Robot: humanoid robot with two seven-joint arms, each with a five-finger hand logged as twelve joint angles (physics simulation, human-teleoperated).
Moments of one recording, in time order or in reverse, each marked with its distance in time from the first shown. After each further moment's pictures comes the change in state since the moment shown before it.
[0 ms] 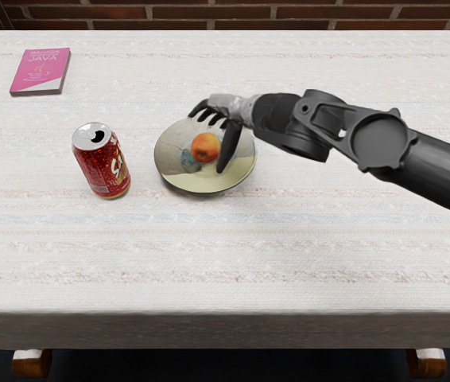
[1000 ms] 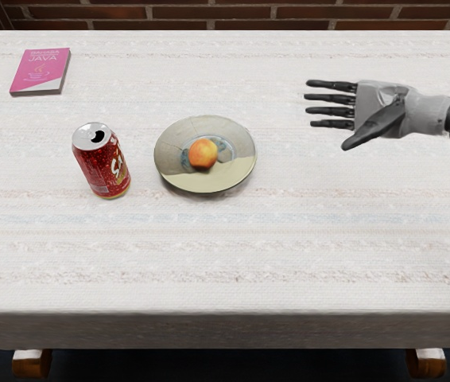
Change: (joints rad) left arm 0.000 0.000 0.000 0.000 0.000 0.000 0.000; right arm -0.301 -0.655 0.246 0.133 0.960 0.490 0.064
